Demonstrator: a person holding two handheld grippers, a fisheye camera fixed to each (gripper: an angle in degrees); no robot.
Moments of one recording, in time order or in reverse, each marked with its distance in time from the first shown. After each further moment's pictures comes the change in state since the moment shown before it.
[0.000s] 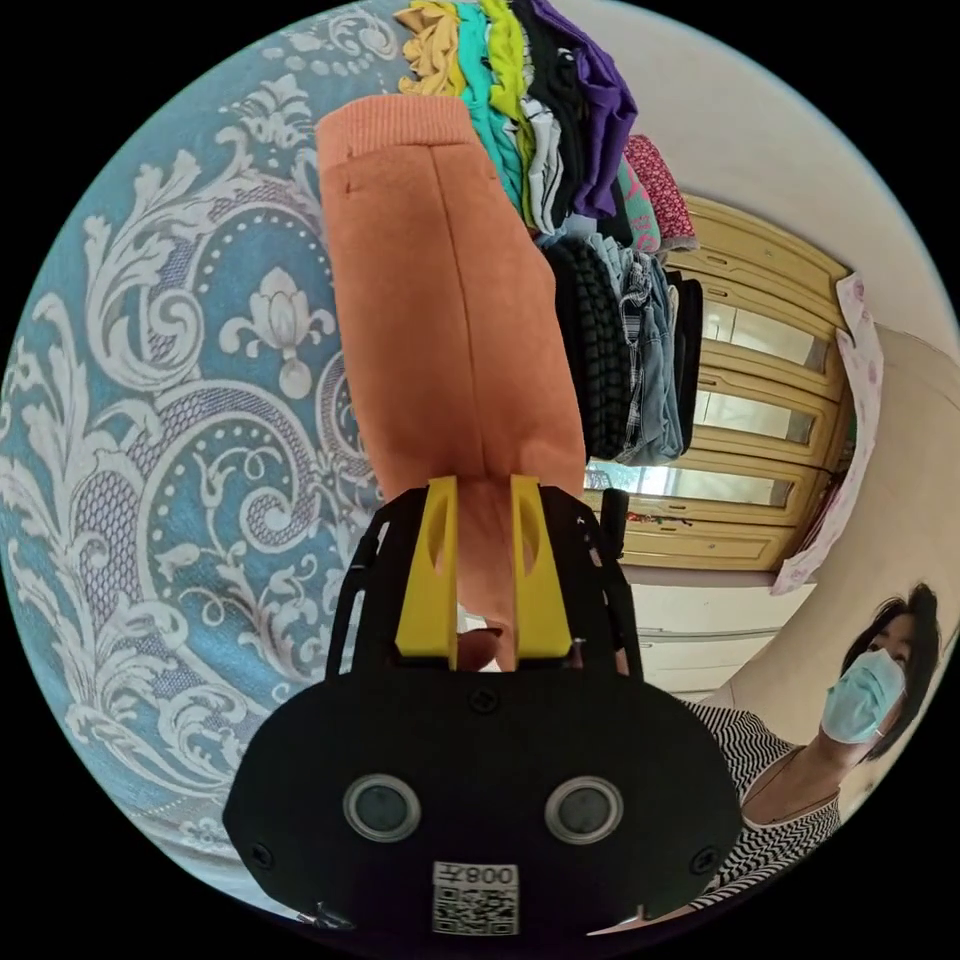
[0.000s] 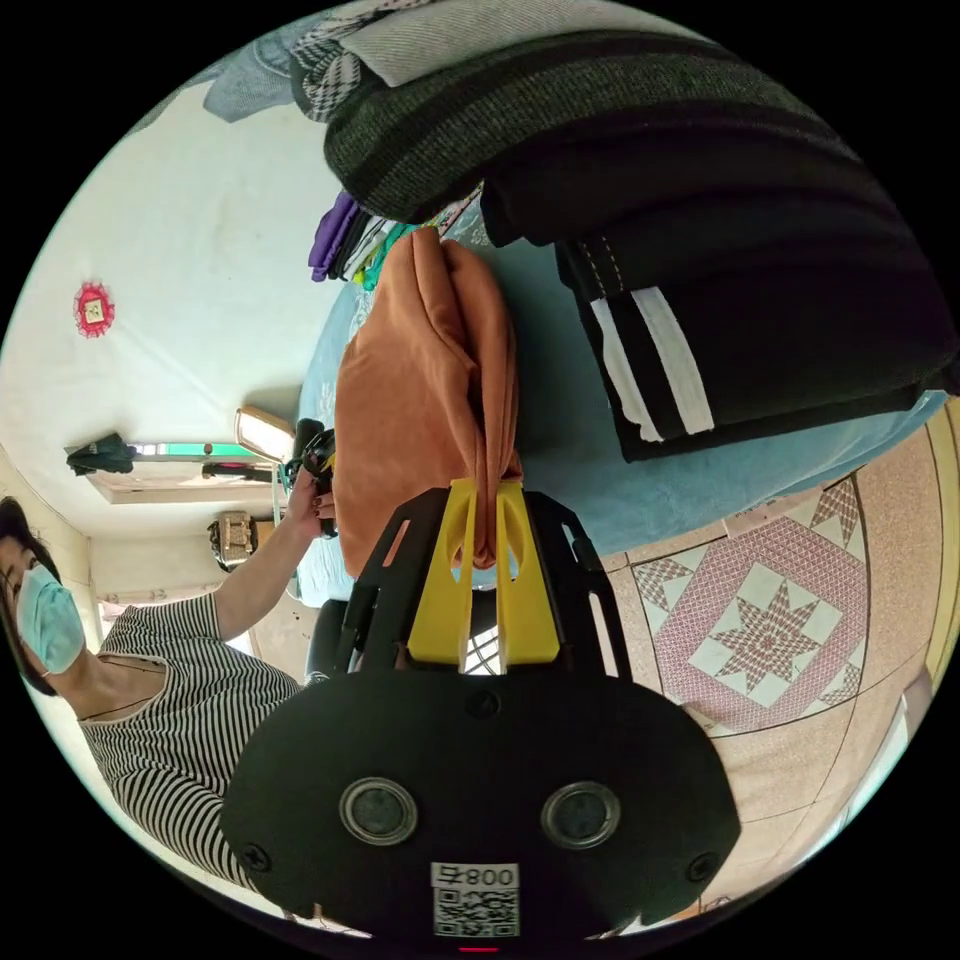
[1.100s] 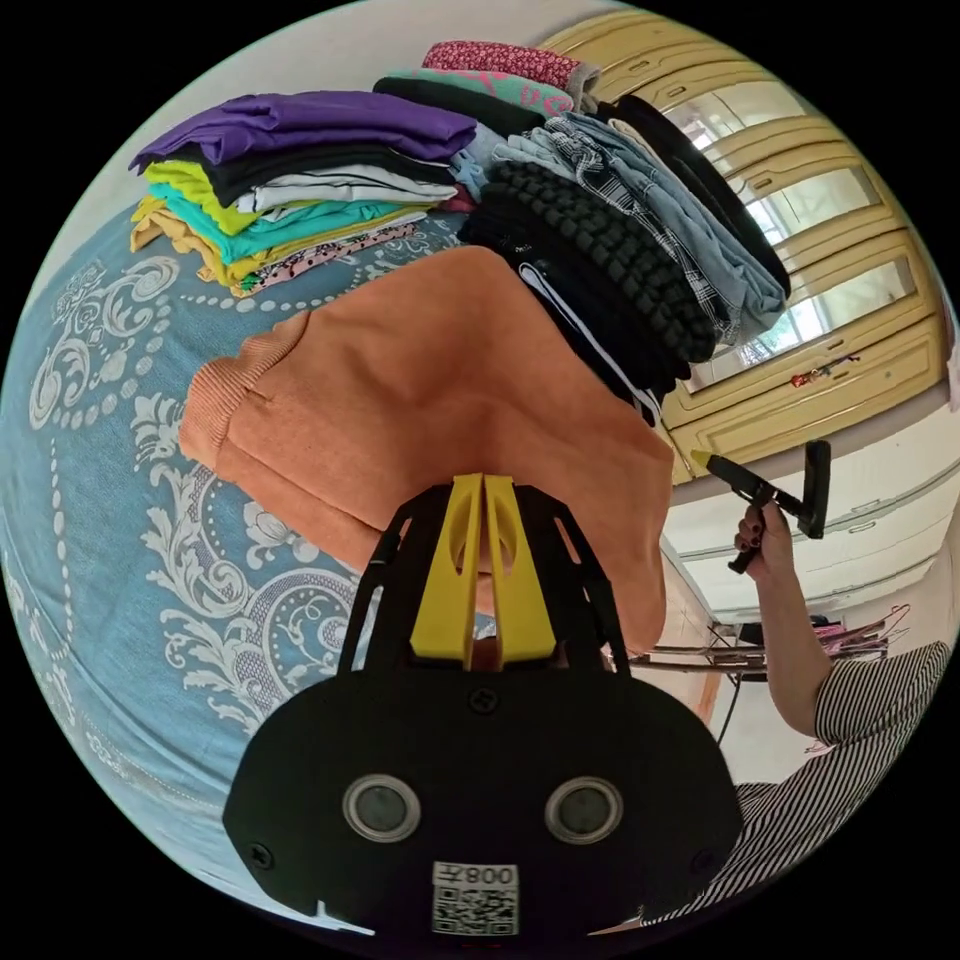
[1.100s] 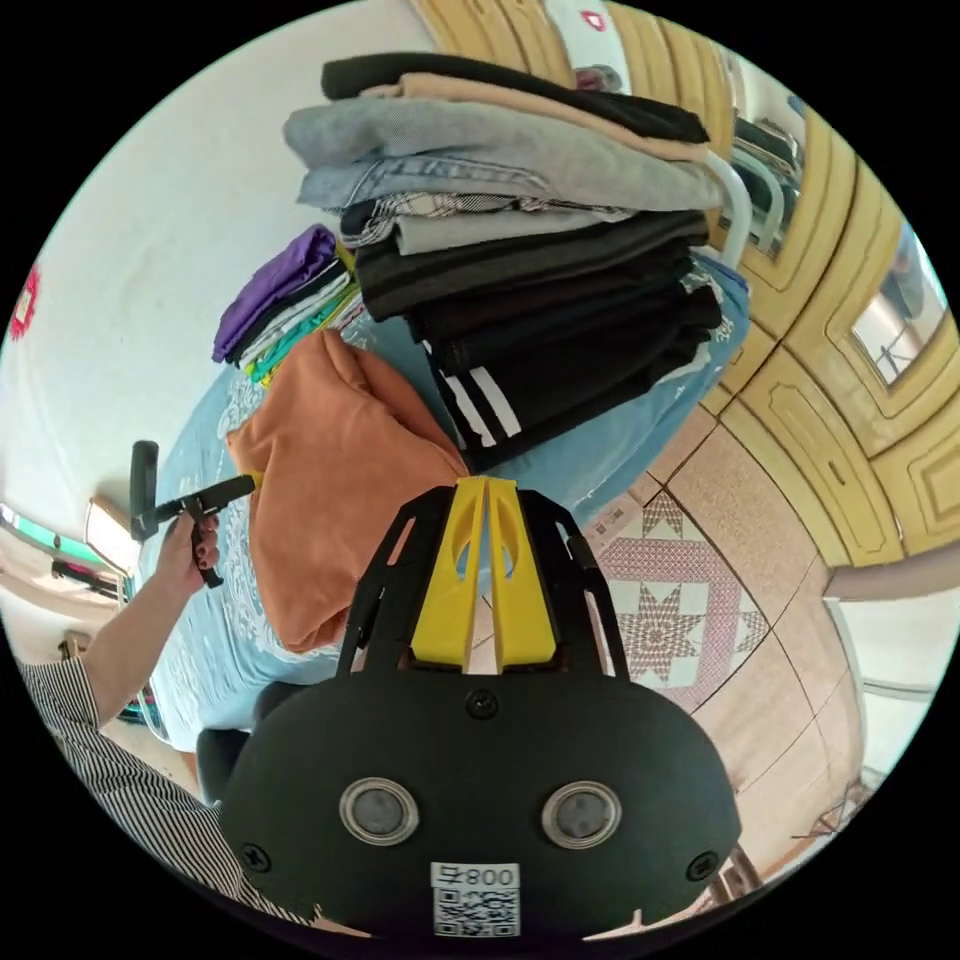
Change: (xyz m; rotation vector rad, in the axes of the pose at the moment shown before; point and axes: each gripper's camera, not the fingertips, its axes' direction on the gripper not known) left arm 0.192 0.022 0.137 -0.077 -0.640 0.476; right arm -0.110 0.110 -0.038 0.467 0.466 0.118
